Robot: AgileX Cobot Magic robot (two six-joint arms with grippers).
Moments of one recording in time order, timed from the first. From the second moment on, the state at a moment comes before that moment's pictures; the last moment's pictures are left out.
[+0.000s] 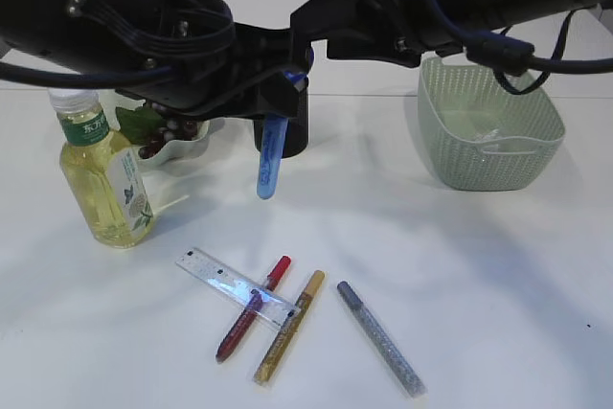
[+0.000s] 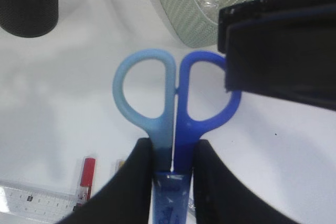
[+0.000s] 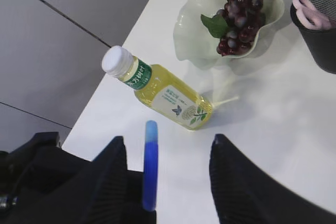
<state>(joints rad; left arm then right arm) -0.73 1.53 -1.18 -0.08 0.46 -0.44 0.35 1.57 -1.22 1.18 0.69 -0.74</state>
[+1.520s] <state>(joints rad) -0.73 1.53 -1.18 -0.08 0.44 -0.44 0.35 1.66 -1.22 1.38 0.77 -0.89</state>
